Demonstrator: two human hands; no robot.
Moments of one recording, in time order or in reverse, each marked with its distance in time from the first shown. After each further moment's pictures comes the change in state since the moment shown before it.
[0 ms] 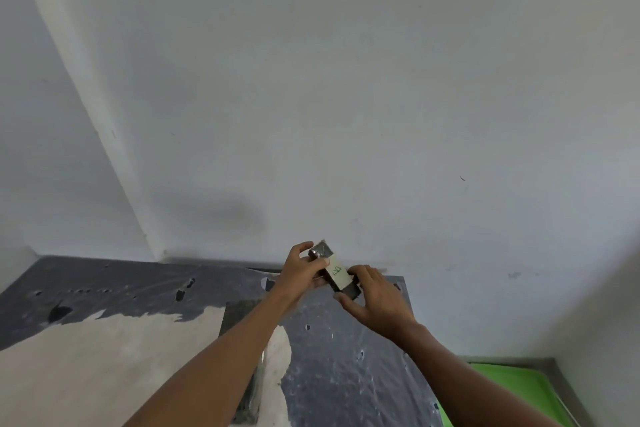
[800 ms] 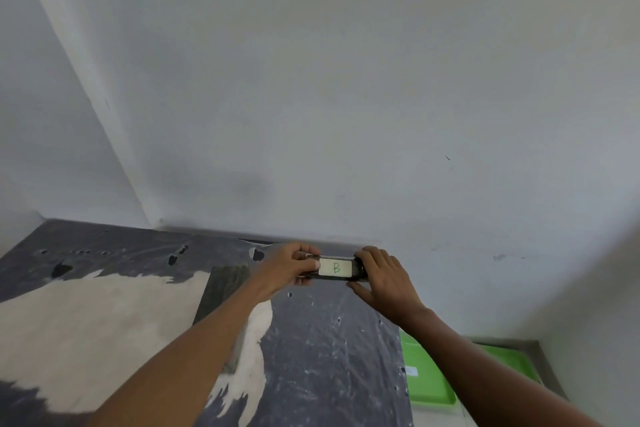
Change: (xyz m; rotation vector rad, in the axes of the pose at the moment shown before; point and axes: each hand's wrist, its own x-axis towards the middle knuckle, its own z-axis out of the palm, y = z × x) left_hand -0.048 -0.020 0.021 0.285 -0.163 -0.038; right_hand -0.049 0.047 -0.042 -0.203 -0.023 -0.153
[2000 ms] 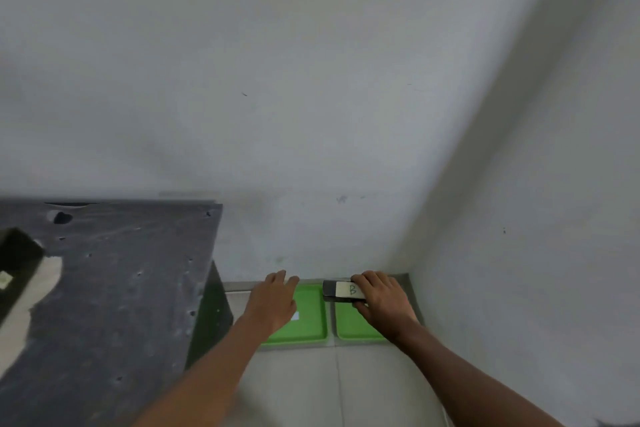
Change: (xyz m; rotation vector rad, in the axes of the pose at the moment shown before) left_hand 0.068 -0.116 0.489 1.412 -0.024 0.092; right_hand -0.343 0.363 -0.072 -0.091 -0.303 0.268
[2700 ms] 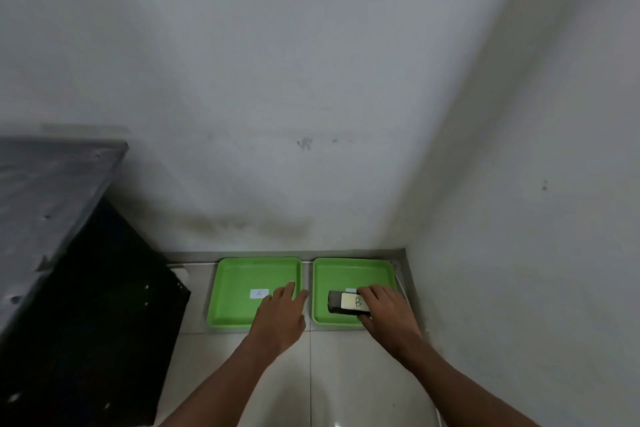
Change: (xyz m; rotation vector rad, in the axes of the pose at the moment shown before) left_hand 0.151 0.121 0.253 -0.023 -0.095 -0.010; right_hand 0.013 0.211 0.248 0.046 -0.168 0.060
